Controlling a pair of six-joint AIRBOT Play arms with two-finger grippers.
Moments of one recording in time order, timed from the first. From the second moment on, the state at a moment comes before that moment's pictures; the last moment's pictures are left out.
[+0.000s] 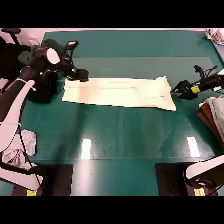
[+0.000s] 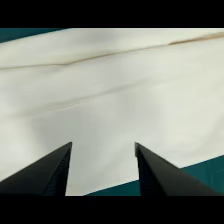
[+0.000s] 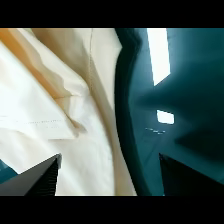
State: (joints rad) left arm -0.28 -1.62 1.60 1.33 -1.05 -1.52; right arm -0.43 -1.78 1.45 -0.91 1.40 1.23
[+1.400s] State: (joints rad) left arm -0.40 -1.86 1.61 1.22 -0.89 -1.48; right arm 0.03 -1.52 1.45 -0.58 1.28 1.49
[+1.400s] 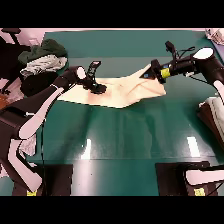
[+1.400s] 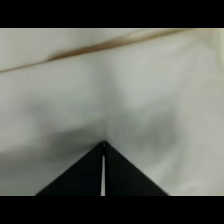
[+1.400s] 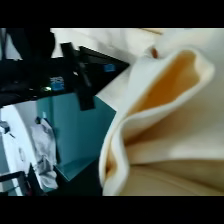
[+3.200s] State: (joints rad) left arm -0.12 -1.66 2.06 1.54 -1.53 -1.73; right arm 0.56 -2.00 2.00 -0.58 0.77 2.06
